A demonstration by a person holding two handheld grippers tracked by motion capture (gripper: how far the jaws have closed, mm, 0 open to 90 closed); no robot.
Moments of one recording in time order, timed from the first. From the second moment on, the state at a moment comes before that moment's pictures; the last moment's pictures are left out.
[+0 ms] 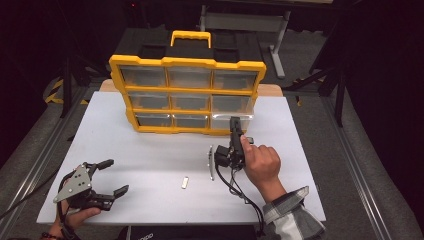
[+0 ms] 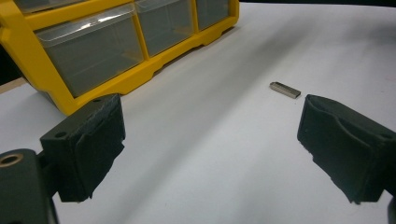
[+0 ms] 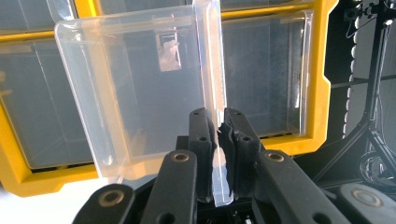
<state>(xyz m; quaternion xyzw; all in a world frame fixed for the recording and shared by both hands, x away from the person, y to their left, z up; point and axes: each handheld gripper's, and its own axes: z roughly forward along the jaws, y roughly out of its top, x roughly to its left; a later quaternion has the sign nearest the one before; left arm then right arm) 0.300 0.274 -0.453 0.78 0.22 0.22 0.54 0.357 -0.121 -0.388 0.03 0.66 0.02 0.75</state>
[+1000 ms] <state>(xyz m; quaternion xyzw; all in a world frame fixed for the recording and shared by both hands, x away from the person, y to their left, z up) 0.301 0.273 -0.454 0.78 0.22 0.22 0.54 0.350 -0.122 -0.388 0.03 0.66 0.04 0.75</state>
